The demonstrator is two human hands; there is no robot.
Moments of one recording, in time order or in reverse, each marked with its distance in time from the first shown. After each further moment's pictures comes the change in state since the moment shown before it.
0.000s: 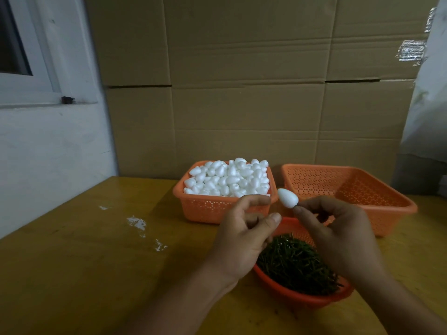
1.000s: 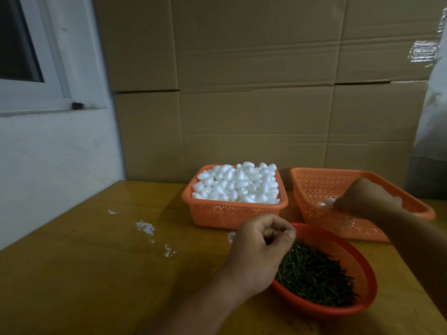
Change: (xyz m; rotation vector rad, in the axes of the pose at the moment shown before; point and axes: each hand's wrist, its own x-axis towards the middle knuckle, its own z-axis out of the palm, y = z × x) left_hand -0.002 -0.007 -0.001 0.228 -0.016 0.038; right_hand 0.123 0.069 -0.021 -0.797 -0.269 0.561
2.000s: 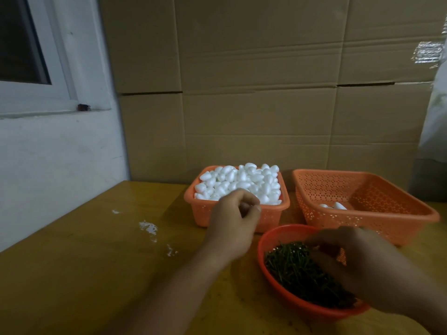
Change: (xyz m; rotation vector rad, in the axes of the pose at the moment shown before) left_hand 0.031 -0.001 -0.037 0.306 0.256 0.014; right_hand -0.147 0.008 -0.003 0.049 0.000 -0.785
